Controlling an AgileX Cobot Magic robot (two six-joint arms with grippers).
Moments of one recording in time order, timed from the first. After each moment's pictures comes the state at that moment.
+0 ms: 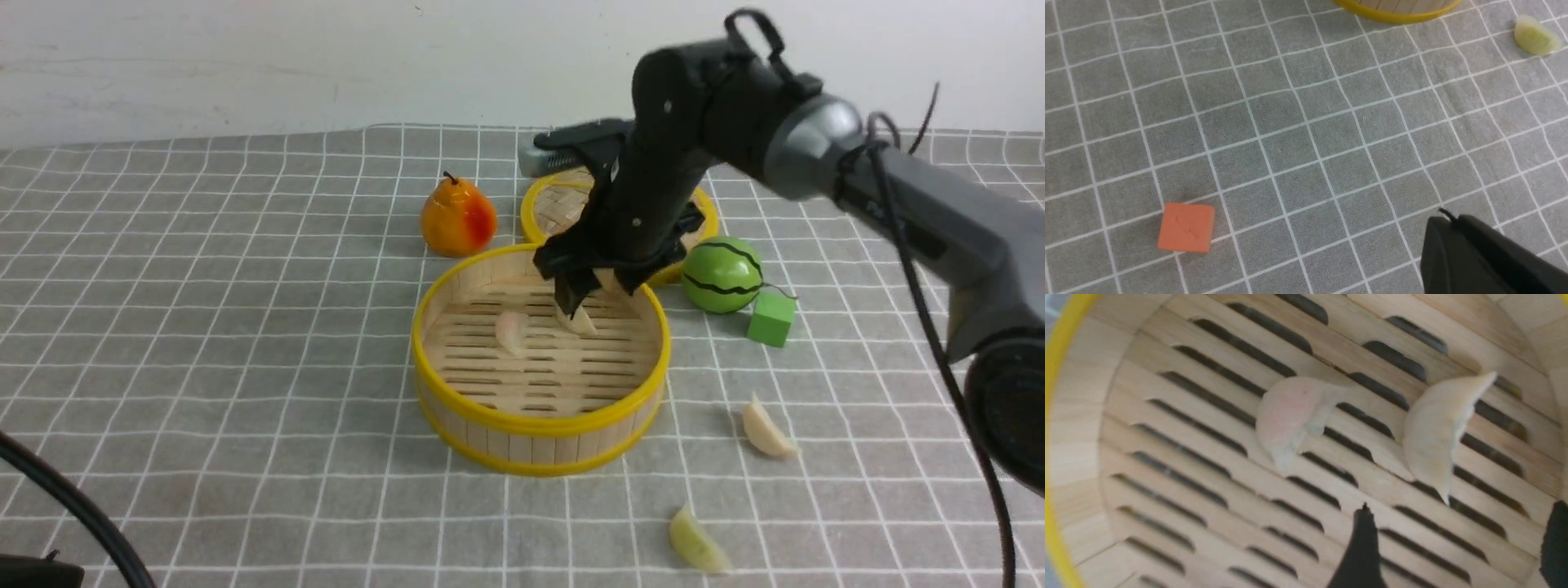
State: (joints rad) right arm 0.46 2.25 -2.23 0.12 1.20 -0.03; left arm -0.50 0.61 -0.78 -0.01 1.06 -0.21
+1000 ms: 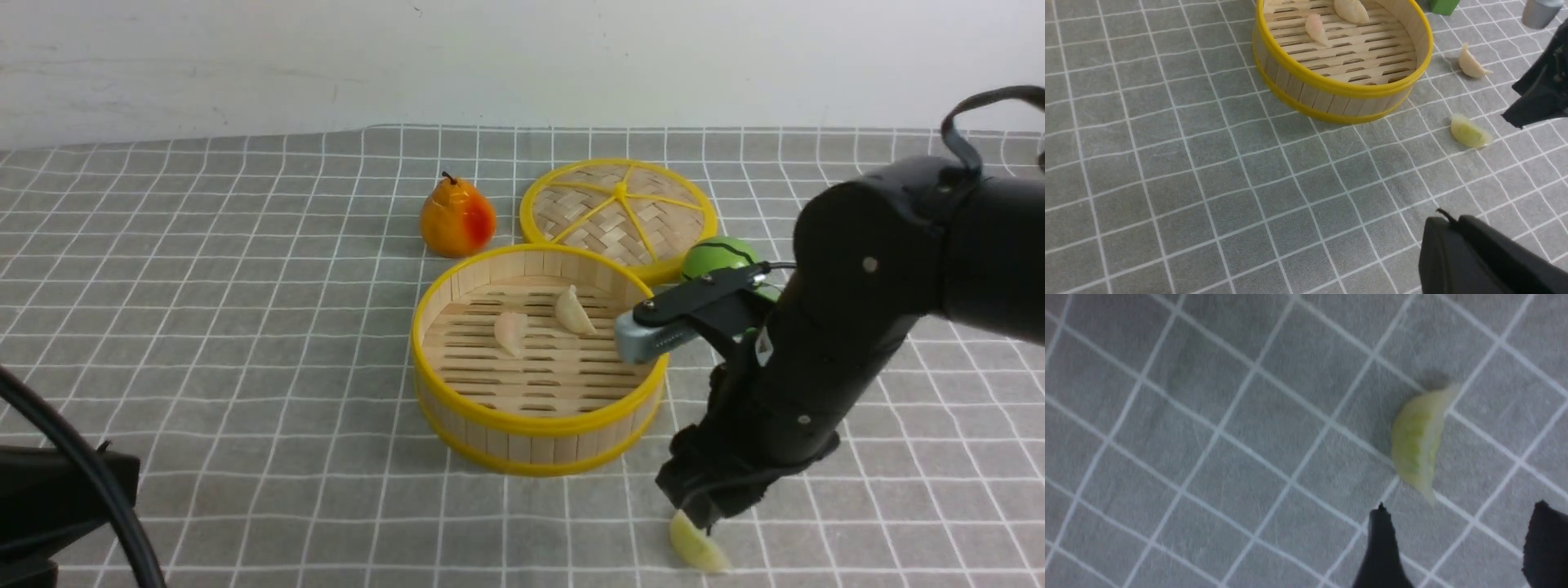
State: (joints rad) right arm 0.56 1.68 -1.21 0.11 0.94 0.00; left arm -0.50 0.61 -0.78 -0.07 0.83 -0.17
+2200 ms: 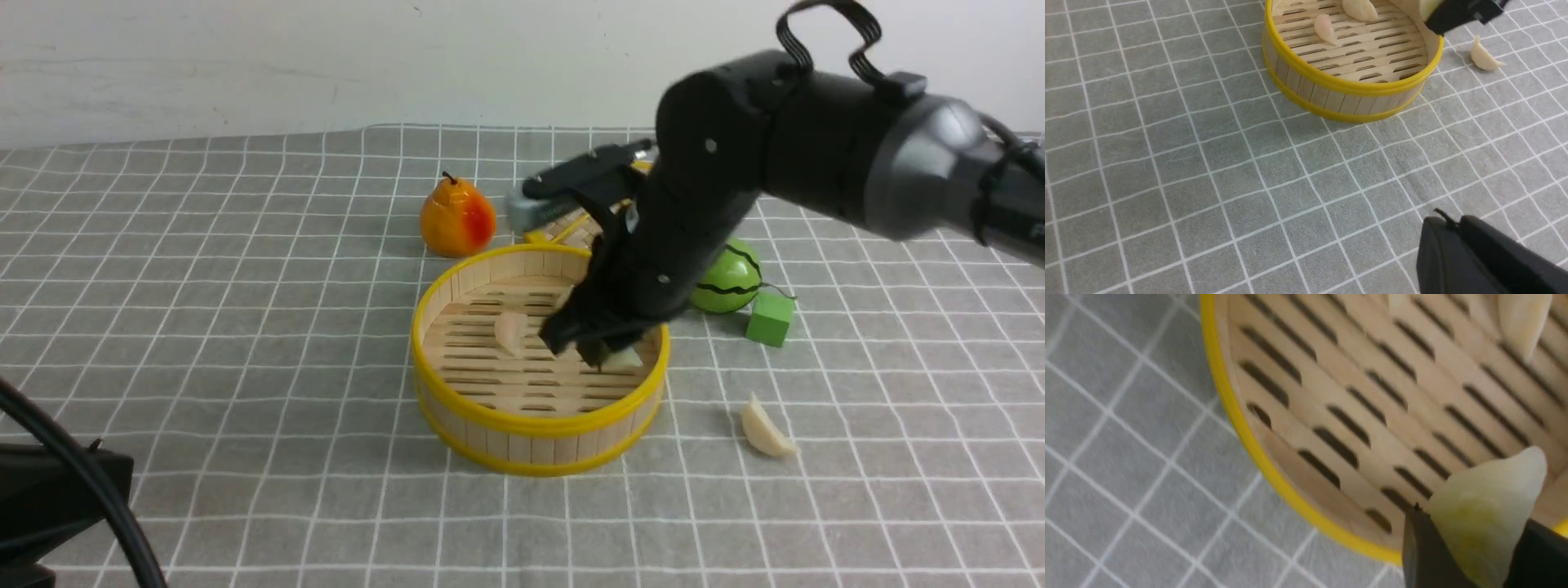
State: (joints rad) right arm 0.58 1.98 -1.77 0.08 0.99 -0.05; left arm -0.50 0.61 -0.78 -0.04 0.83 -0.15
